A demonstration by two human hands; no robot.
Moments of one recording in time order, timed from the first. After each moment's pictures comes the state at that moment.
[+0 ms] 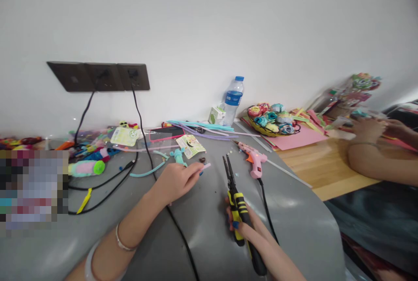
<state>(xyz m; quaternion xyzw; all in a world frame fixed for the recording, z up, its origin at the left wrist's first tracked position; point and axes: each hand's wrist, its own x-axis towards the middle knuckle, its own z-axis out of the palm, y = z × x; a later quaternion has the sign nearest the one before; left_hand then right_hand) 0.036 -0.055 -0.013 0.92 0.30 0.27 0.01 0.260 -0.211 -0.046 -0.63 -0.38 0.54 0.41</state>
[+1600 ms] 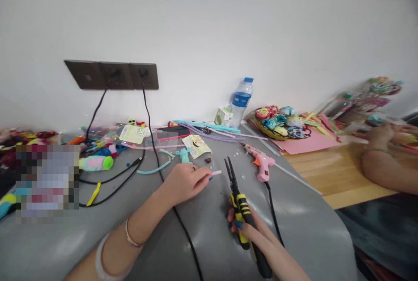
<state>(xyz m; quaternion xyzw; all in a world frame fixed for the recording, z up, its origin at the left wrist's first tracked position) 0.042 -0.060 -0.013 0.91 0.25 0.32 0.00 0.256 -0.202 -0.026 -0.61 -0.43 0.56 0.37</state>
